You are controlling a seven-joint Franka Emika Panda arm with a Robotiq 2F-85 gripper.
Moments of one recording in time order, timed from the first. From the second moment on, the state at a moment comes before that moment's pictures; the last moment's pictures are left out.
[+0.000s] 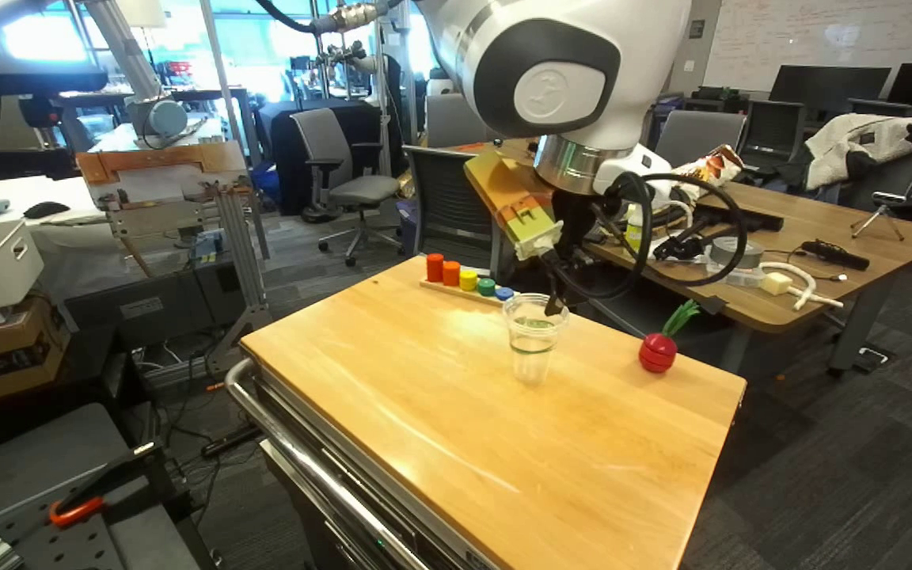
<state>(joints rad) -0.18 0.41 -0.06 -1.93 0.42 2.34 -0.10</state>
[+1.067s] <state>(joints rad) -0.05 -0.02 -0.05 -2.19 -0.02 2.13 0.09</state>
